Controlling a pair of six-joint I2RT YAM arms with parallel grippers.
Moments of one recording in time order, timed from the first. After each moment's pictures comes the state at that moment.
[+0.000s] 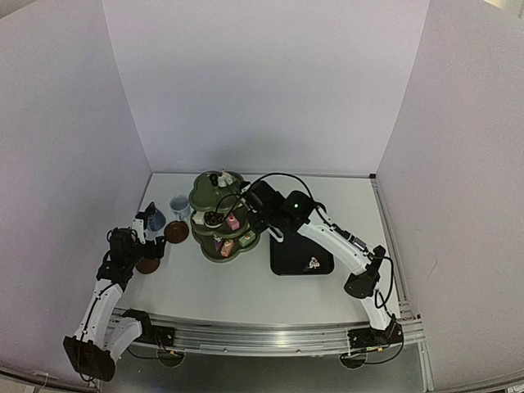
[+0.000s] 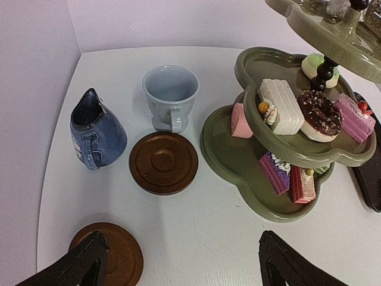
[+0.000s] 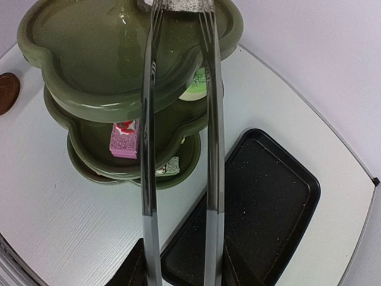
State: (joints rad) left arm -0.08 0.80 0.63 -0.37 0.14 -0.03; right arm 0.99 2.20 2.52 -1.22 0.37 0.15
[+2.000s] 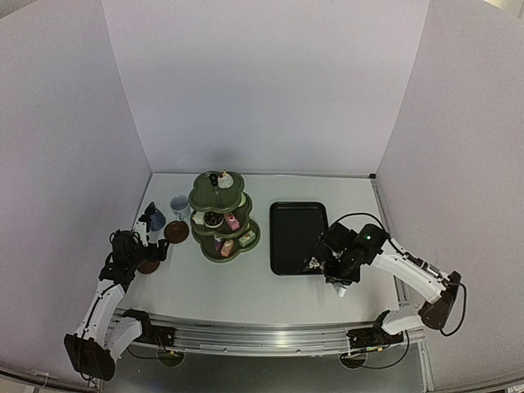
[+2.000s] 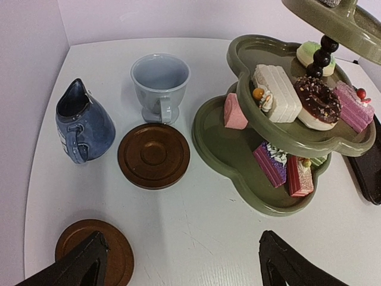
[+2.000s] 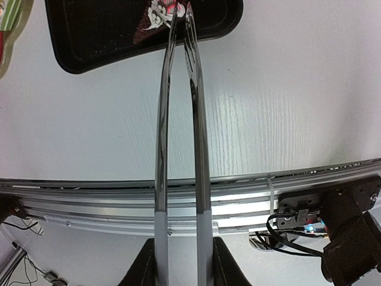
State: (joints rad) left arm -0.08 0.81 0.57 -0.32 0.17 -0.03; right arm 0.84 1.36 1.35 -1.41 -0.07 1.02
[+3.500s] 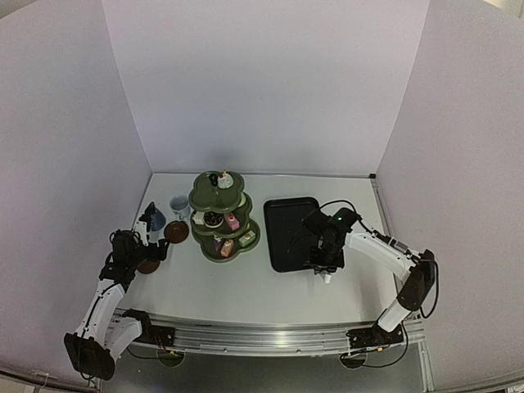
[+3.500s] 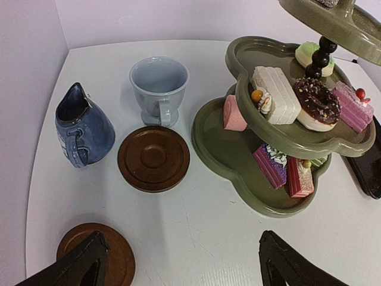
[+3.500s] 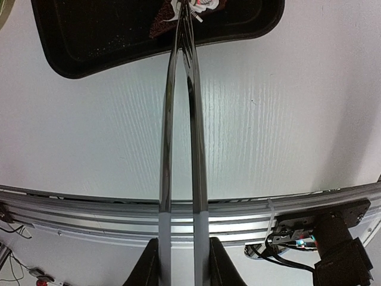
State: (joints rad) left arm -0.08 0.81 0.57 -0.31 0.18 -0.01; right arm 0.77 1.66 1.52 -1.41 -0.11 0.85
